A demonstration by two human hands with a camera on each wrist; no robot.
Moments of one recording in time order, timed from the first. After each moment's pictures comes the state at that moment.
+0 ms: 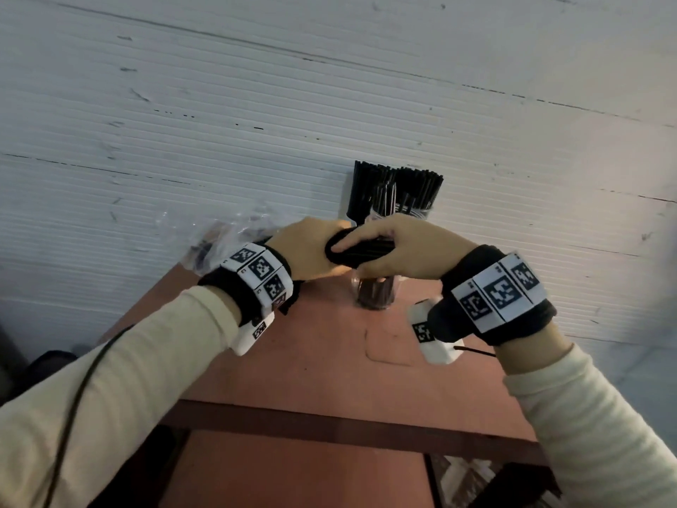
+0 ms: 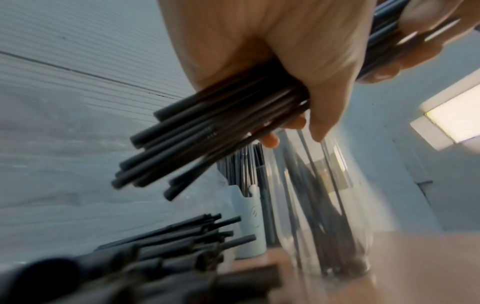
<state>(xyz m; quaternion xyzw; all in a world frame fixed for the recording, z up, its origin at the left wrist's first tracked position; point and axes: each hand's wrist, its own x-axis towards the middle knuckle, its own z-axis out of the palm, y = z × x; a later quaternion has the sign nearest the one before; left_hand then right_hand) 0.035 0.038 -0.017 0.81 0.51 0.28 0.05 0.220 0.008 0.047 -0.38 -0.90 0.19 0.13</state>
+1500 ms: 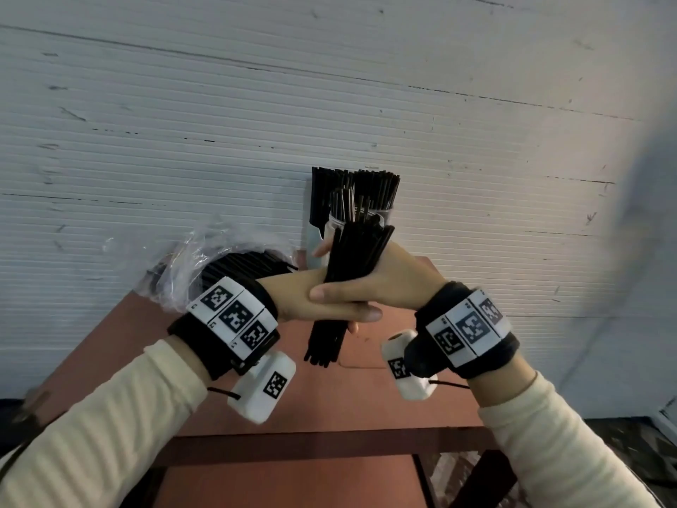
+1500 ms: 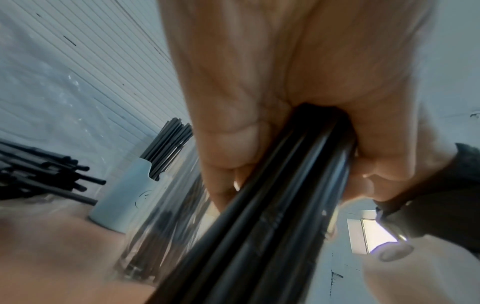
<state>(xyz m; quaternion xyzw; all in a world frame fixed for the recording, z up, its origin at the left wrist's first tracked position) 0.080 -0.012 -0.002 0.84 0.32 0.18 0.39 0.238 -0.023 0.029 -0.35 -0.85 0.24 0.30</state>
